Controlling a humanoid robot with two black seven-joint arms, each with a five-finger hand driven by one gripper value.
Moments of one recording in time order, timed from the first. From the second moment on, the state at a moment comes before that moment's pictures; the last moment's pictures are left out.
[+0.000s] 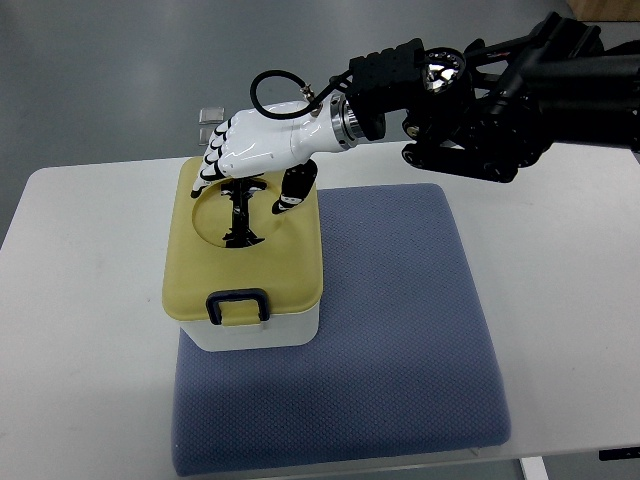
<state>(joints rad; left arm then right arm) -0.02 0.00 -0.03 -0.22 0.09 0.00 0.18 1.74 -0.06 -0.60 0.92 -1.18 -0.24 0.61</state>
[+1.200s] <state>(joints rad) -0.02 0.00 -0.03 -0.22 0.09 0.00 0.18 1.92 -0.22 -0.56 1.02 -1.14 -0.28 0.60</state>
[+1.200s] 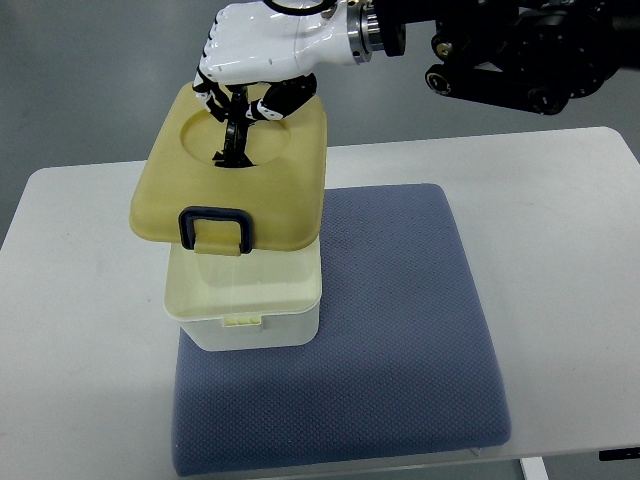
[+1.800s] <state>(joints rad) -0.02 0.00 -0.02 -0.22 0.09 0.00 0.18 1.79 -0.65 -0.67 1.09 -1.33 -0.34 0.61</state>
